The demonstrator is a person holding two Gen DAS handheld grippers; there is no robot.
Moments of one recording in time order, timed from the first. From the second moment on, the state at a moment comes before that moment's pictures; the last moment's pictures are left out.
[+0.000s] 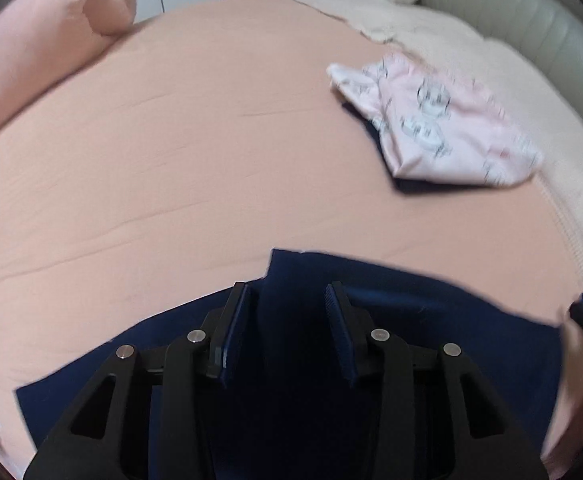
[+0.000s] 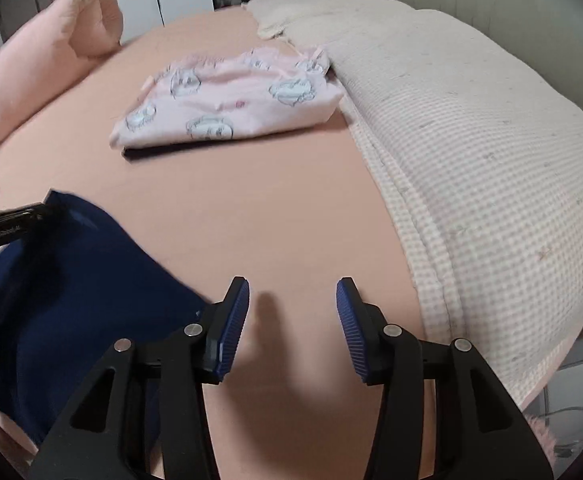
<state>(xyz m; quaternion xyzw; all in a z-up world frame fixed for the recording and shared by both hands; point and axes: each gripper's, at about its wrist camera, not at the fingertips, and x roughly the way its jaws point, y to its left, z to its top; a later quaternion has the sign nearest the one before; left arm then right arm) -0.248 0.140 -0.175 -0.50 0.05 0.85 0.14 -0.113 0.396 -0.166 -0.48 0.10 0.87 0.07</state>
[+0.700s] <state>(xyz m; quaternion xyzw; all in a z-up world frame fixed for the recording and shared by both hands) -0.252 0.156 -0.183 -0.50 0.07 0.85 0.18 -0.121 0.381 -0.183 -0.50 0.11 0.86 0.02</state>
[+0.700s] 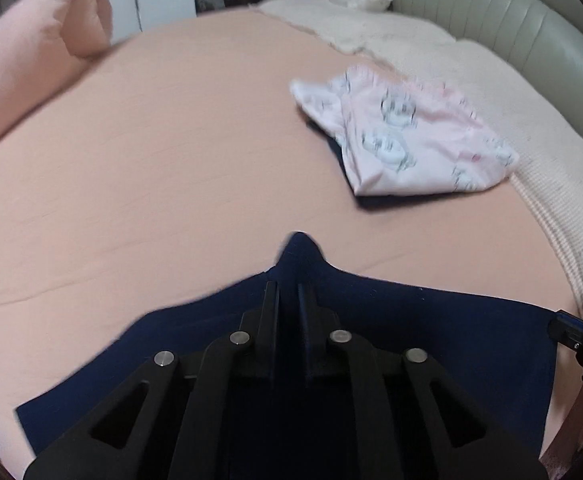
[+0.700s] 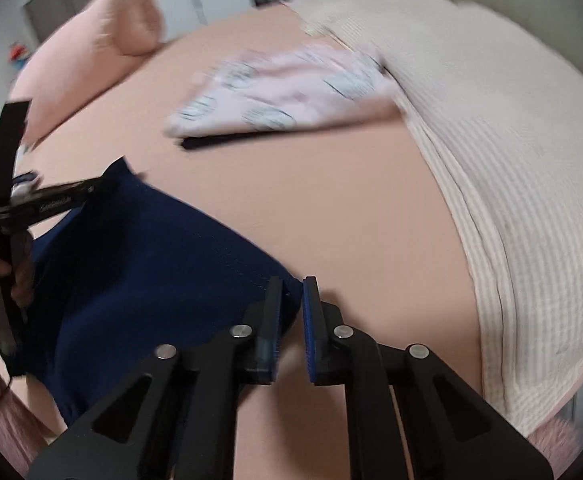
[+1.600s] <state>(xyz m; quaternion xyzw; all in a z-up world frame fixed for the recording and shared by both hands) -0.167 -0.100 -0.199 -0.51 -0.14 0.85 0.02 -0.244 0.173 -0.173 -0.51 -0.02 0.85 -0.14</state>
